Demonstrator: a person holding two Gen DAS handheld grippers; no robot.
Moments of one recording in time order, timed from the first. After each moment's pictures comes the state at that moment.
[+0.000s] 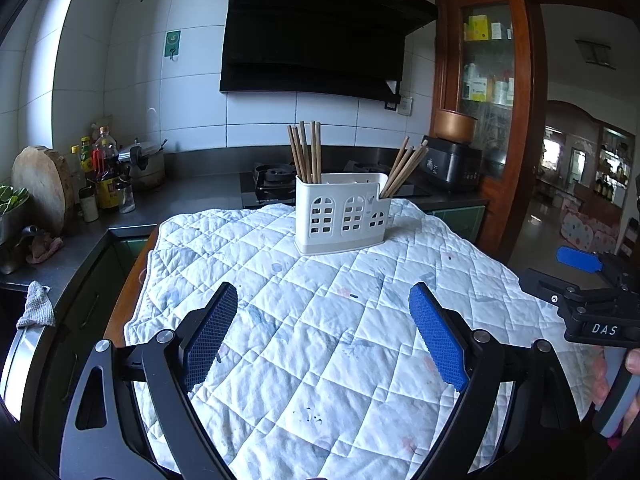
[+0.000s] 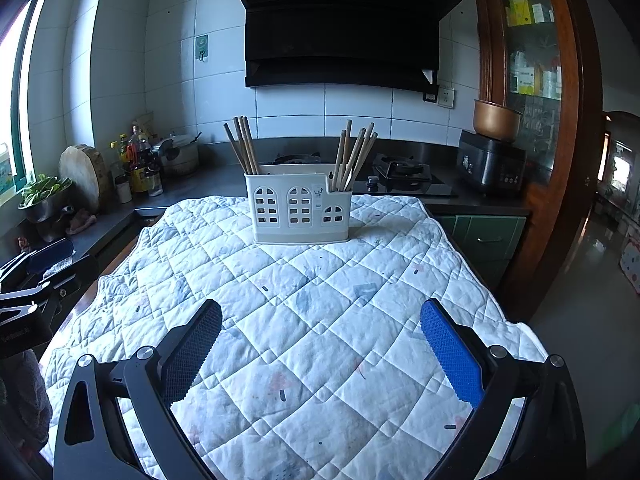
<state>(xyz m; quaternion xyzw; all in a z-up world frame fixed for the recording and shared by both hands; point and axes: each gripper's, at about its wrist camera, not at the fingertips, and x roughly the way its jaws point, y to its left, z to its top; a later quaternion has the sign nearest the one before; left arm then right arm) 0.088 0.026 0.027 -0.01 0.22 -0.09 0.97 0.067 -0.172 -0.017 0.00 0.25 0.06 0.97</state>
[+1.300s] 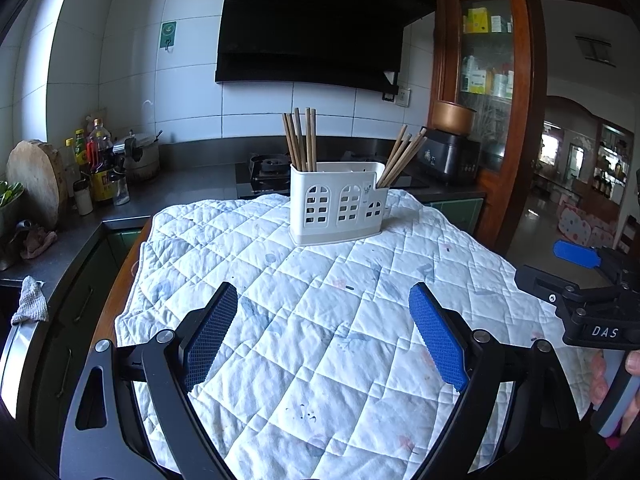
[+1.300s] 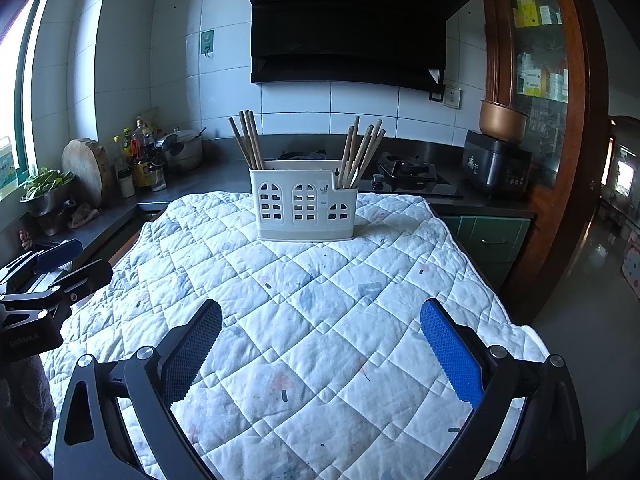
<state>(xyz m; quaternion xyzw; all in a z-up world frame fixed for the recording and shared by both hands) 0.095 0.020 0.016 -0.01 0.23 -0.09 0.97 0.072 -0.169 -0.023 -0.01 0.25 0.07 0.97</state>
